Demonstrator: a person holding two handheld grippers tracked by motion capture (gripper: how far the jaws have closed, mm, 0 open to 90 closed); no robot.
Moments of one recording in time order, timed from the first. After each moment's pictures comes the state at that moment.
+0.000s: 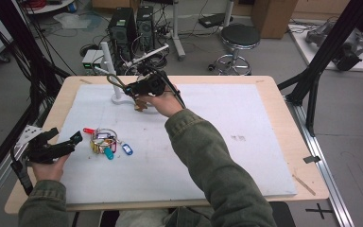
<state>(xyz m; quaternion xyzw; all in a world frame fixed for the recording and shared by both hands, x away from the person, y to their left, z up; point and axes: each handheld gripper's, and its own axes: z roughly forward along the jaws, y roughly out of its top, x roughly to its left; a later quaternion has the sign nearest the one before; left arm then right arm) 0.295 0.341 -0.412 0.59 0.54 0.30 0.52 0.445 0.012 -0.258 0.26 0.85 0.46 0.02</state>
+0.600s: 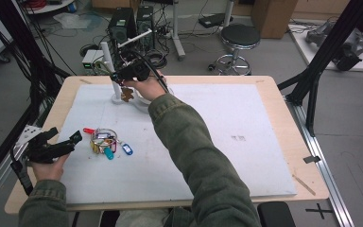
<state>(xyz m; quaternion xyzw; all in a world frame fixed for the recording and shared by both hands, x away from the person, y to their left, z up) 0.296 0.343 -0.413 0.59 0.54 0.30 0.52 0.484 0.053 -0.244 0.28 0.84 0.46 0.01</state>
